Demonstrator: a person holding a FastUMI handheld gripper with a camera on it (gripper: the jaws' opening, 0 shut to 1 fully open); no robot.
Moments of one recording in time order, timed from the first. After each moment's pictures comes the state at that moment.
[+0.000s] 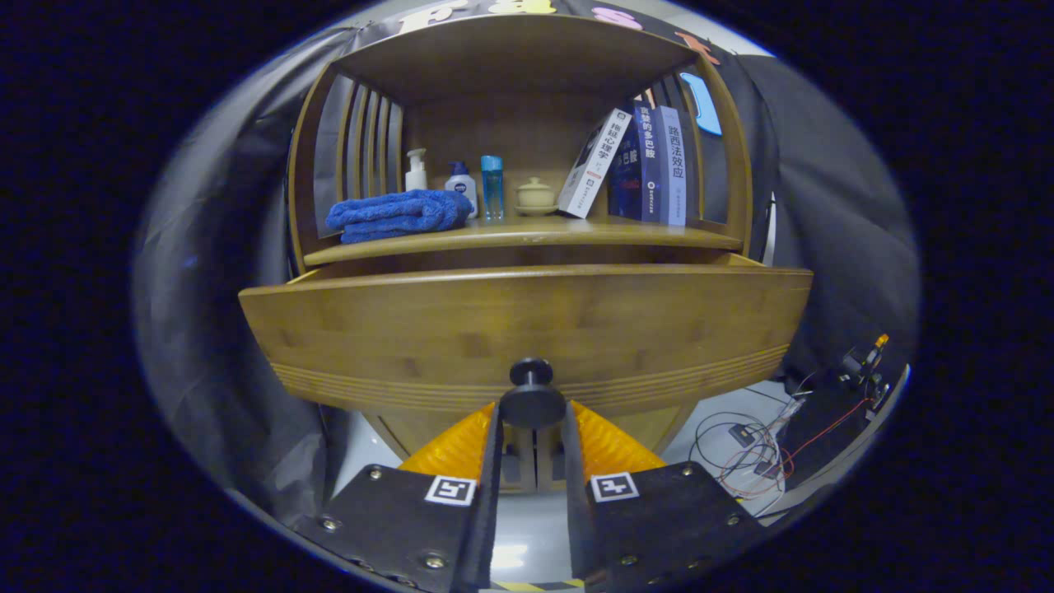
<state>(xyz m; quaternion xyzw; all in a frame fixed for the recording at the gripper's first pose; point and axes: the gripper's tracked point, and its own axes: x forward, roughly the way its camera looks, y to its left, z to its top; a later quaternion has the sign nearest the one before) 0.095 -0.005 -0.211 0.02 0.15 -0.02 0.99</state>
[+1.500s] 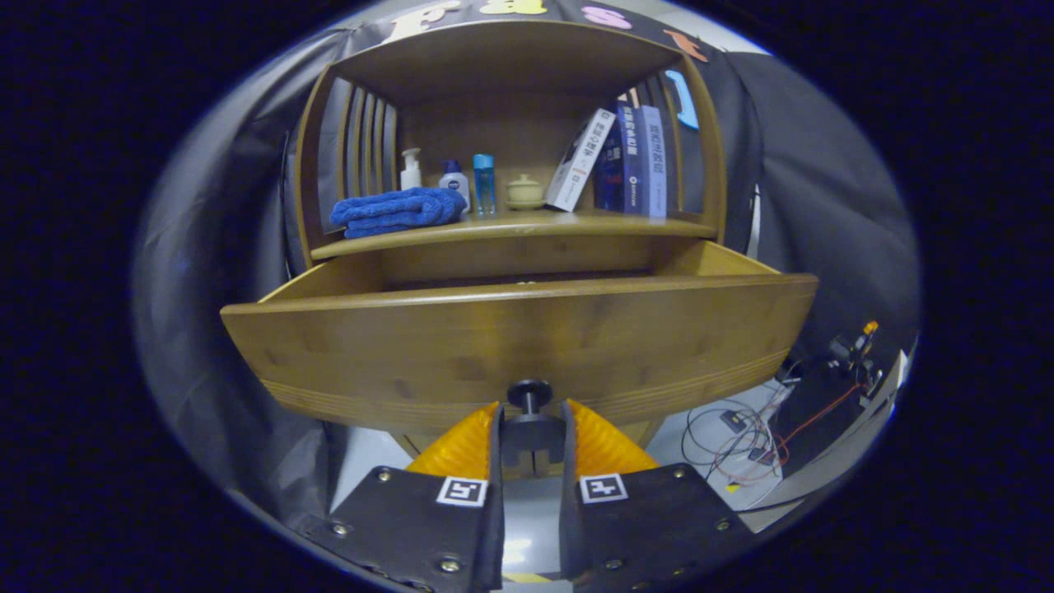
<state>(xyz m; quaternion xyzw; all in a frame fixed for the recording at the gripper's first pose) 0.055 -0.024 -0.213 0.03 0.17 -0.09 0.98</state>
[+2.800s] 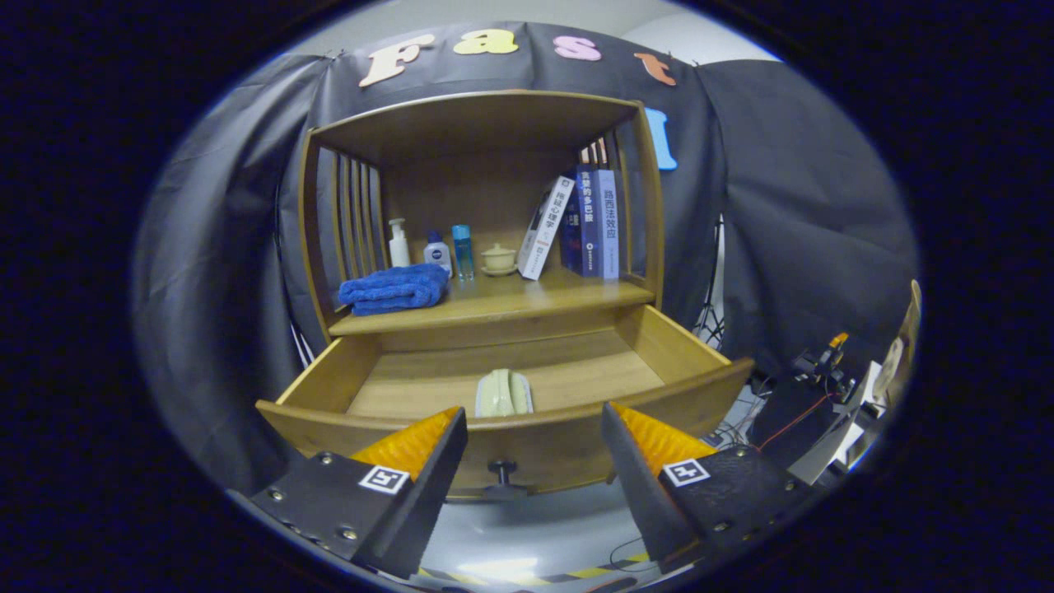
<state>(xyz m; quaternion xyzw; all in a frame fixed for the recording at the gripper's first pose) 0.017 -0.048 -0.107 0.04 0.12 -0.11 0.98</state>
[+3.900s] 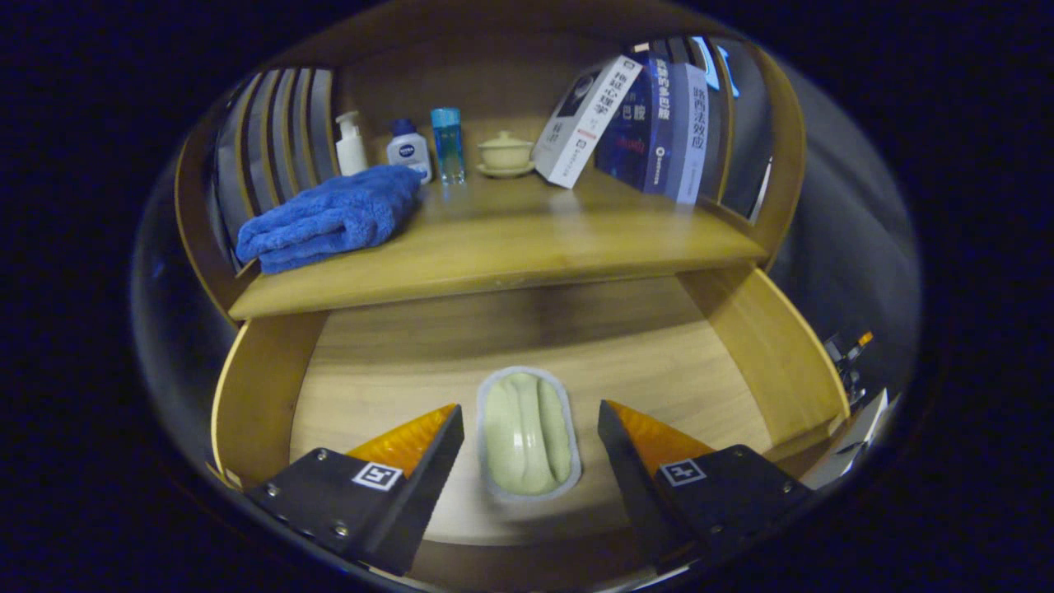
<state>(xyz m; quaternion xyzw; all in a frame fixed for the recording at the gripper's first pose) 0.172 -0.039 -0.183 0.03 0.34 -0.13 0.93</state>
